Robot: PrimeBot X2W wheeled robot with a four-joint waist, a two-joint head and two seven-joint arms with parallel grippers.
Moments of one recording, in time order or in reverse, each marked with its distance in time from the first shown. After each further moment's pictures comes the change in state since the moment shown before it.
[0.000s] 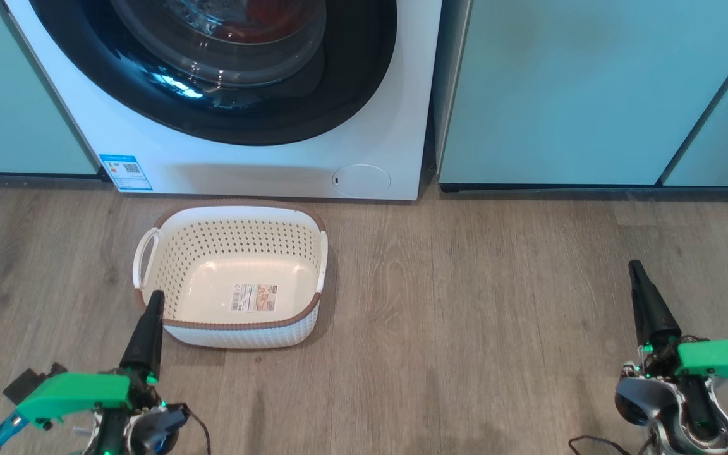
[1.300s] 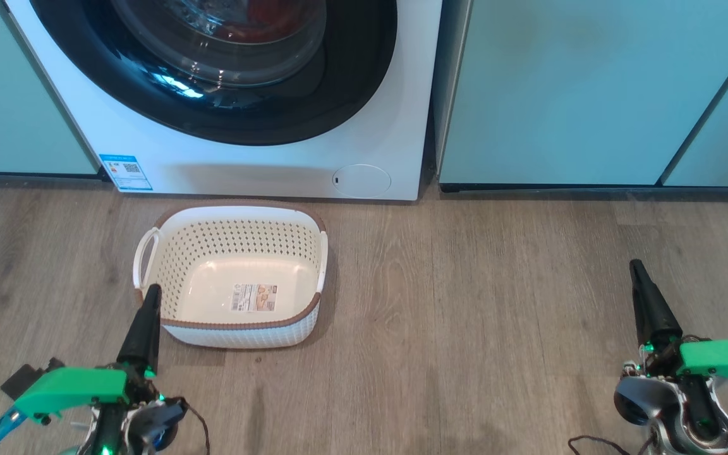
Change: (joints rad) left arm -0.014 0.000 0.005 0.001 -0.018 0.000 0.001; right arm 0.000 0.001 -0.002 -0.002 0.021 0.000 0.004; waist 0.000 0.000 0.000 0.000
